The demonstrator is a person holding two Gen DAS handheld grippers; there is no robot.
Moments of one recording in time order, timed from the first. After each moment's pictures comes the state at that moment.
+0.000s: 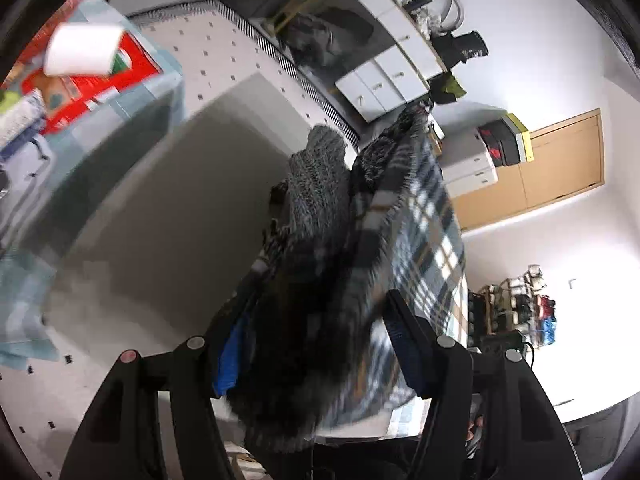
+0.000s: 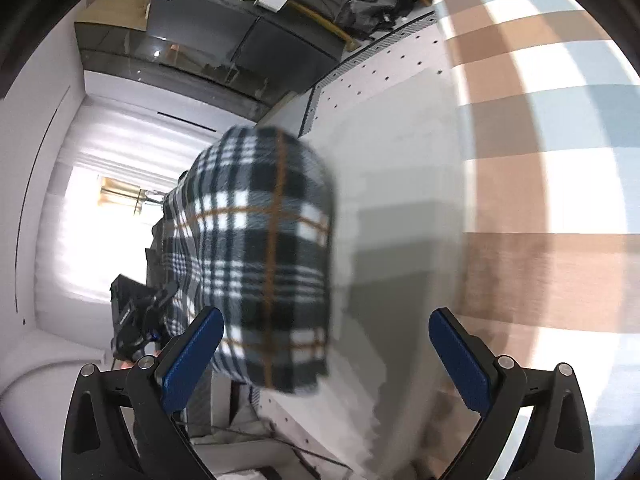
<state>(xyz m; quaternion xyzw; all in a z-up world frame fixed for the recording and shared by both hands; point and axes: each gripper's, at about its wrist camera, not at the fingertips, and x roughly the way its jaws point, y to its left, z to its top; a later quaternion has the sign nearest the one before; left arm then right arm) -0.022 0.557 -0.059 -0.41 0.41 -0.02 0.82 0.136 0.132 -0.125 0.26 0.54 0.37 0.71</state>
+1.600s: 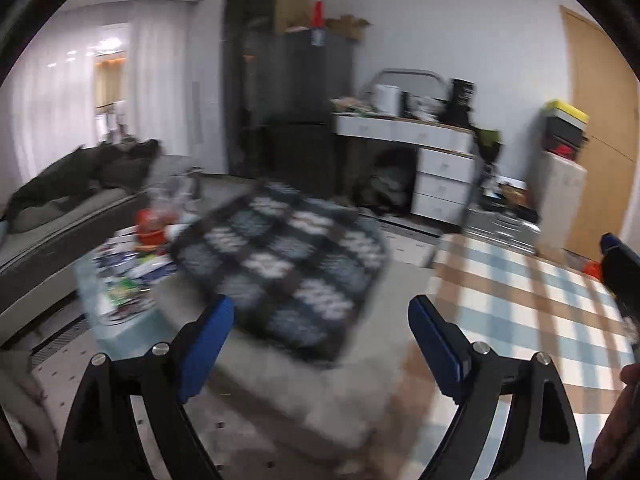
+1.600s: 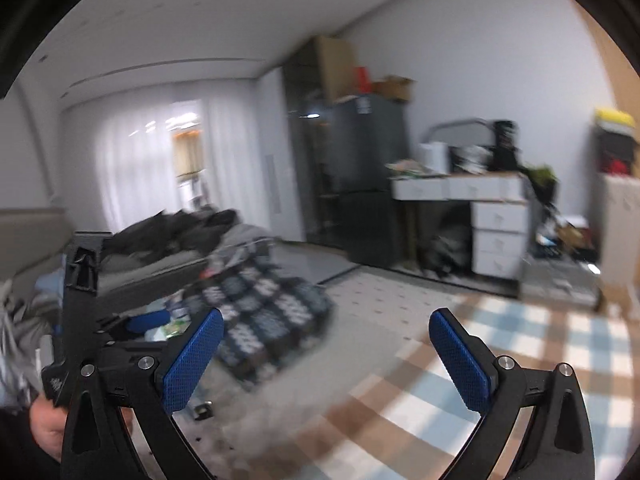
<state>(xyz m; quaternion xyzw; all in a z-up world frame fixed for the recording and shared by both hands) -0.130 0.230 -0.017 -0.08 0.19 0.32 0.93 -0.017 0.065 0.039 -0.01 0.12 0.49 0.86</state>
